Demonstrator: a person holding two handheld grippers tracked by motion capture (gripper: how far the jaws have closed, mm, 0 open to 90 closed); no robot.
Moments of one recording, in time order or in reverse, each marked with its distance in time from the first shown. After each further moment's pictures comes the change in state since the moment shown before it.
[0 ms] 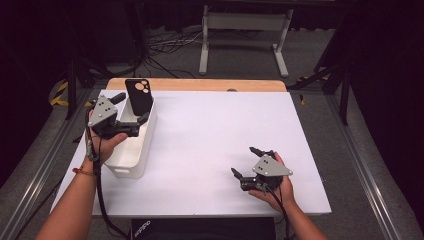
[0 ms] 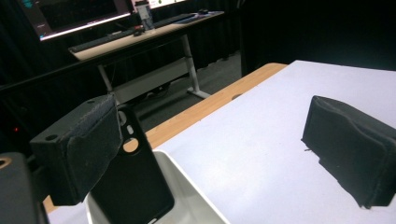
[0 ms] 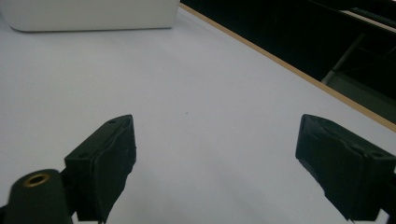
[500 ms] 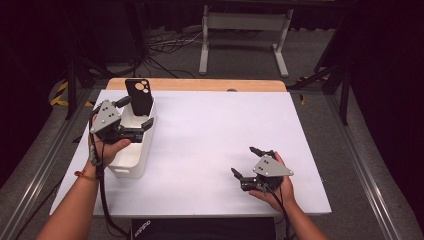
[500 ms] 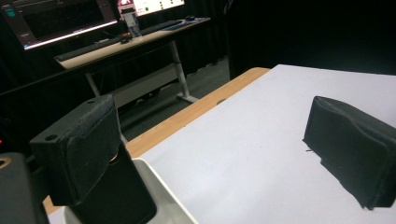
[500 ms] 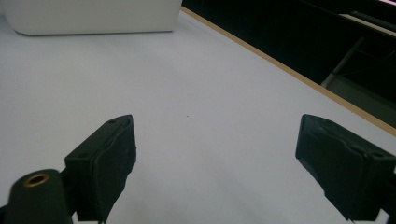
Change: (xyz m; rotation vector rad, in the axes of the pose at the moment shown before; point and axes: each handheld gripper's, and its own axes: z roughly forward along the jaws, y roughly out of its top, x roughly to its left) left arm -0.015 0.003 -0.004 -0.022 -0.046 0.014; right arm 0.000 0.002 -0.002 -0.010 0.002 -0.003
